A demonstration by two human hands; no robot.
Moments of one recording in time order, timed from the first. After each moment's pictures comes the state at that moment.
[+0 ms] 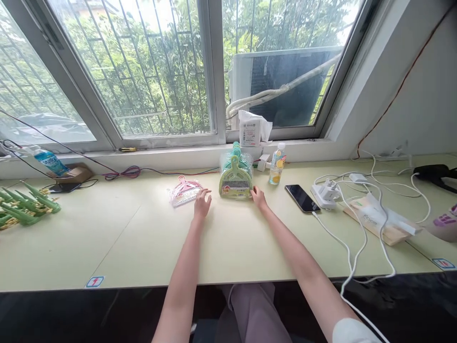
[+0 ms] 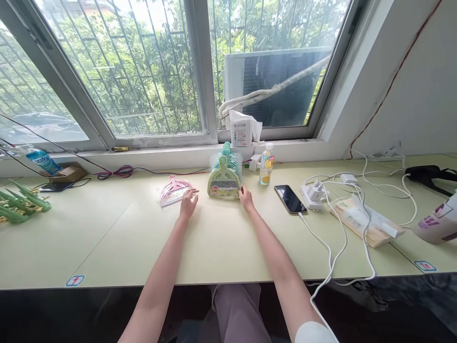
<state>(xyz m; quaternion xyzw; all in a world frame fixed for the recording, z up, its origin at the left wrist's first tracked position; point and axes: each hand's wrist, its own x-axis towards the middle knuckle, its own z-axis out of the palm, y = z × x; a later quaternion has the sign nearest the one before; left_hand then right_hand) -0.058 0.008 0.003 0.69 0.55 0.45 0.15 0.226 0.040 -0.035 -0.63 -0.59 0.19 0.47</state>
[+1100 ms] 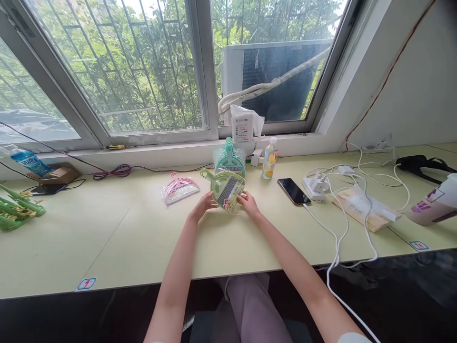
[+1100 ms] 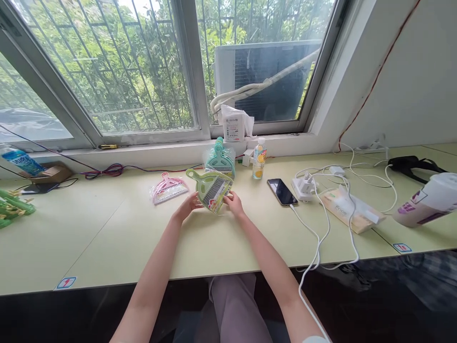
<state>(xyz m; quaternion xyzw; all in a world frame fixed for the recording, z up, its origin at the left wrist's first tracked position) -0.038 -0.013 0.015 0.54 0.34 0.40 0.66 0.188 -0.030 -0.022 -0.47 -0.43 0.50 0.58</state>
